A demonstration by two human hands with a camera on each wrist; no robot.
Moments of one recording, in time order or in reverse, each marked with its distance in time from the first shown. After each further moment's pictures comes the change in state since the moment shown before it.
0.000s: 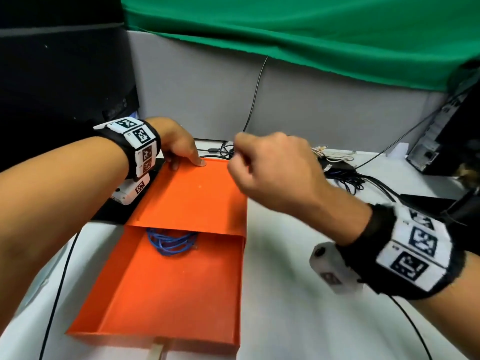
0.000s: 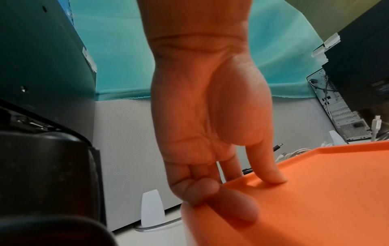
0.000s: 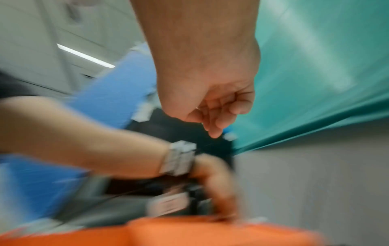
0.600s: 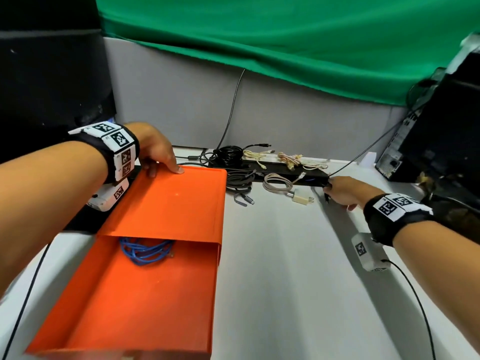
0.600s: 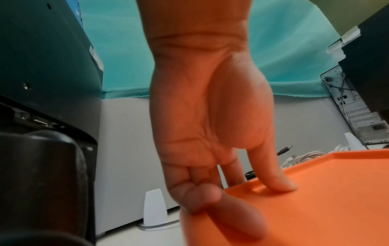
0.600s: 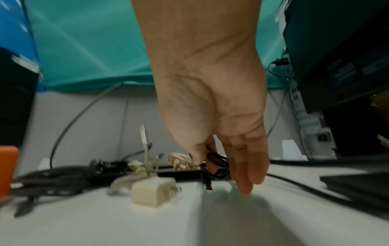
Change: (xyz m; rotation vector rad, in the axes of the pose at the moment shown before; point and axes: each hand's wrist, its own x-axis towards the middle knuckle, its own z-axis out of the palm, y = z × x) left_hand 0.008 -0.002 -0.009 -0.090 -0.063 -0.043; right_hand -0.018 0.269 0.078 -0.099 -0.605 0.648
